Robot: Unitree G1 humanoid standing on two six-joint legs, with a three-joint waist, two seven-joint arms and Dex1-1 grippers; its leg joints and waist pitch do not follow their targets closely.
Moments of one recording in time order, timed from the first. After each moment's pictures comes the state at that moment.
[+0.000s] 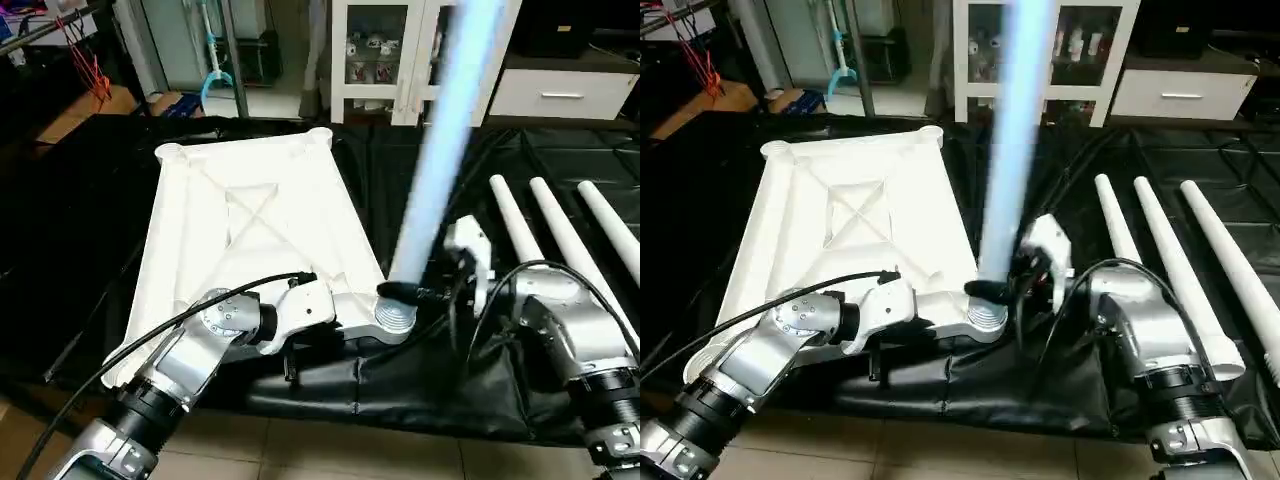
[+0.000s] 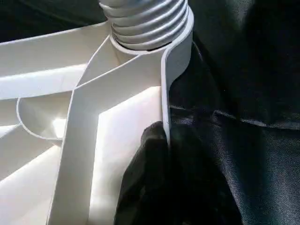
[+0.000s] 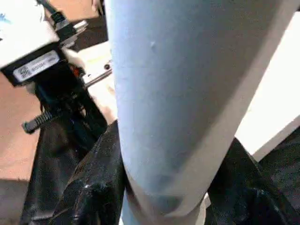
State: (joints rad) left arm -0.43 0.37 -0.45 0.25 0.09 0.17 -0.98; right arm -0.44 -0.45 0.08 0.35 0.31 0.32 1.17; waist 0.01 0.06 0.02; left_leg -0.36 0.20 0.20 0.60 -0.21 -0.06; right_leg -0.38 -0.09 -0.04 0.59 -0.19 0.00
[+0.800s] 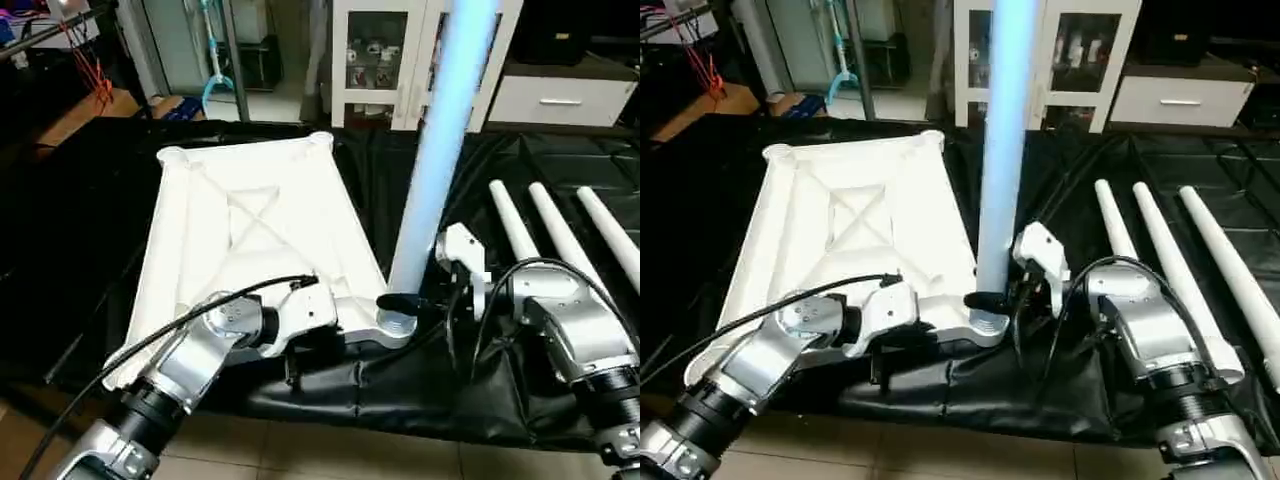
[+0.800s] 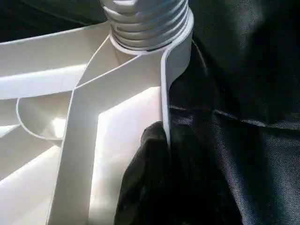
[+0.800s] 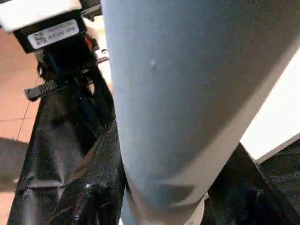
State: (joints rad) left arm -0.43 0.37 -0.47 0.26 0.09 0.18 -0.98; right arm -0.44 -0.52 0.18 0.32 0.23 0.23 1.20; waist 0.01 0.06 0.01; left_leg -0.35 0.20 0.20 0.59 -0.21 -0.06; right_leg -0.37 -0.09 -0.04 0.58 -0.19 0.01
